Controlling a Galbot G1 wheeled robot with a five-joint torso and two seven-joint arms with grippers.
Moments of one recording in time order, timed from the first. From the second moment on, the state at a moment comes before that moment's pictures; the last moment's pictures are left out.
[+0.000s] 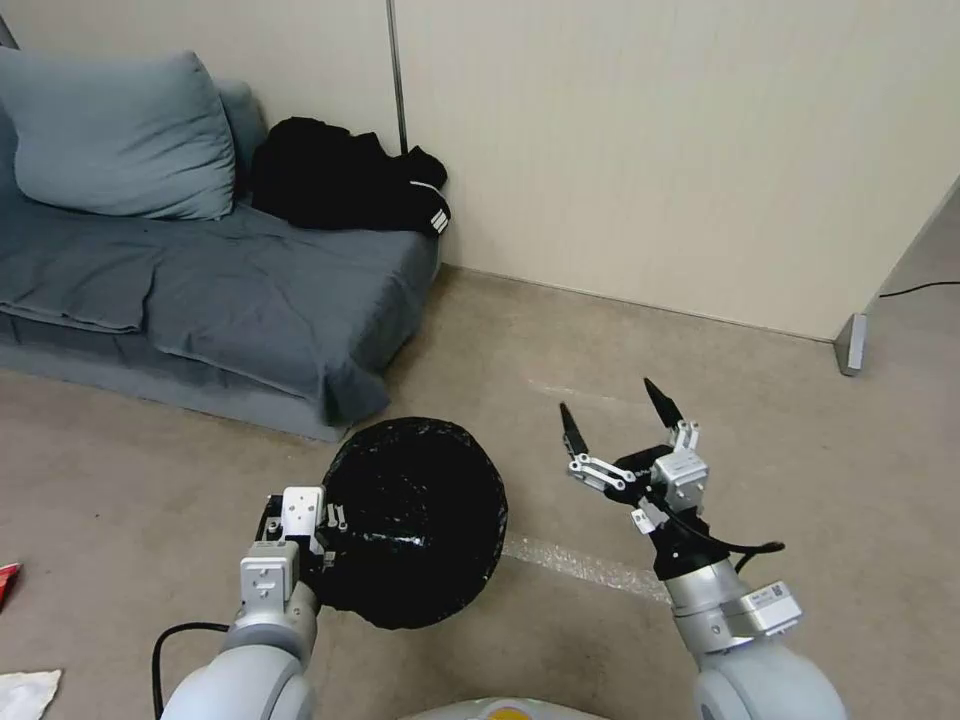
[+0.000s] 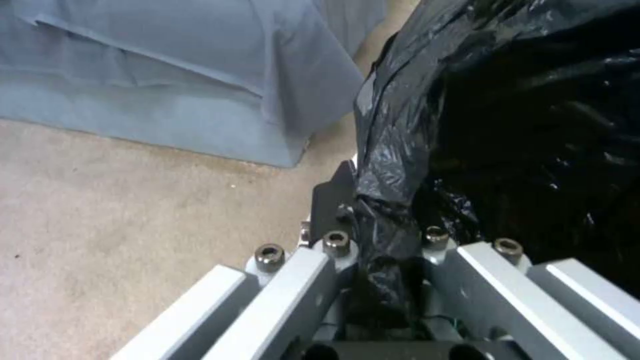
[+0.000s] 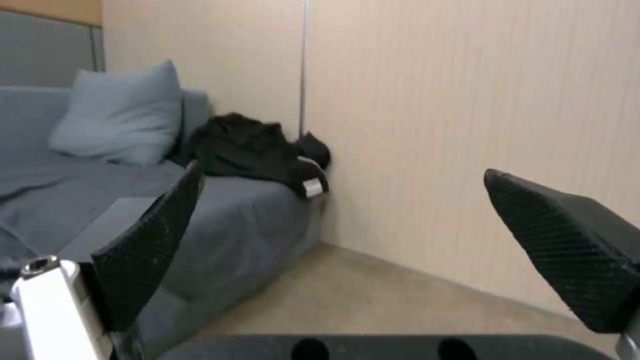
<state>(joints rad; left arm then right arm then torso) 1.75 -1.46 -0.49 -2.39 -0.02 0.59 -0.17 -1.70 1.41 0.41 2.22 0.07 0.22 -0.09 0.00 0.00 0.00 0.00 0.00</state>
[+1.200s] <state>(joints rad) 1.76 -1.47 -0.49 -2.40 -0.02 0.60 -0.17 -1.68 1.45 0.39 2.15 0.08 0.28 -0.09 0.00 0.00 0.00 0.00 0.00</state>
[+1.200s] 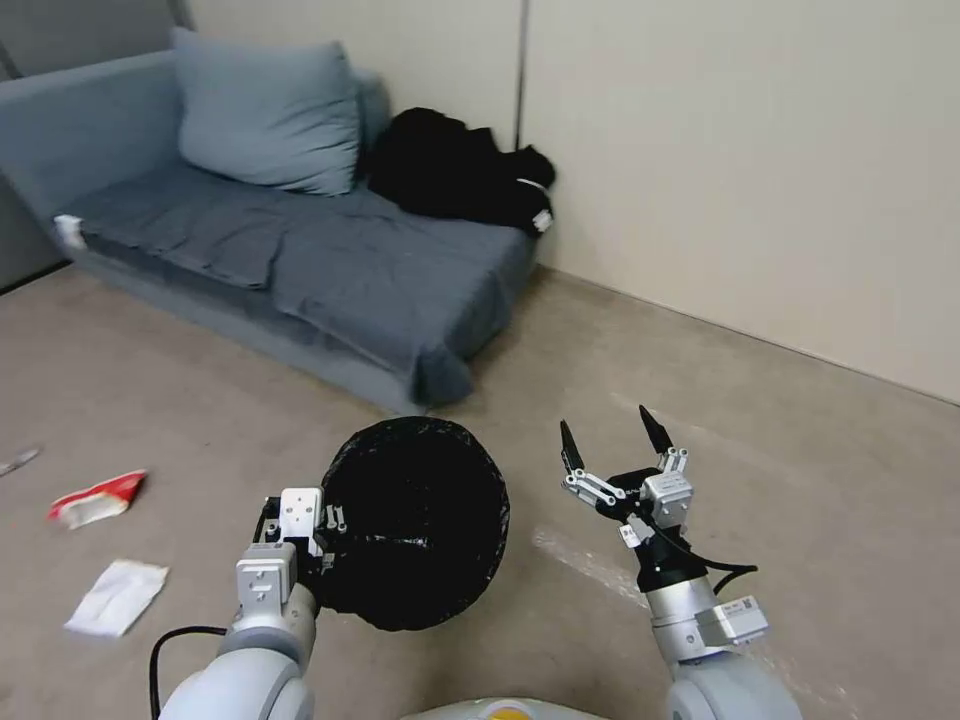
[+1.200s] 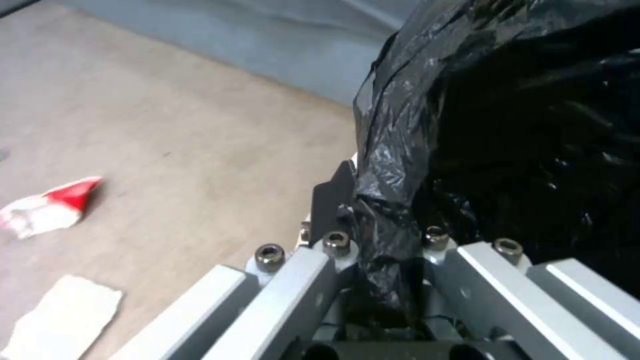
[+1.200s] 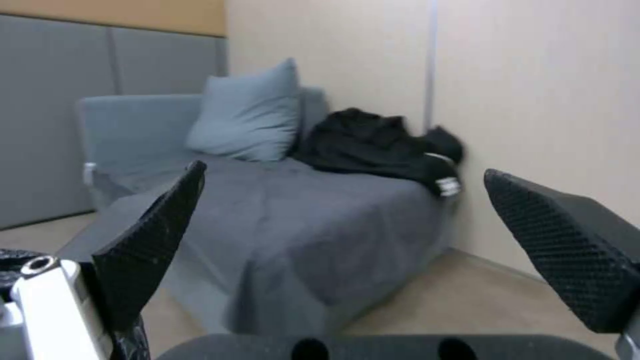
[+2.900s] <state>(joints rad) 1.76 -1.48 -0.48 -2.40 -0.01 0.60 -0.17 -1.66 1.45 0.39 2.16 0.07 0.26 -0.10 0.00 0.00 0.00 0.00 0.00</state>
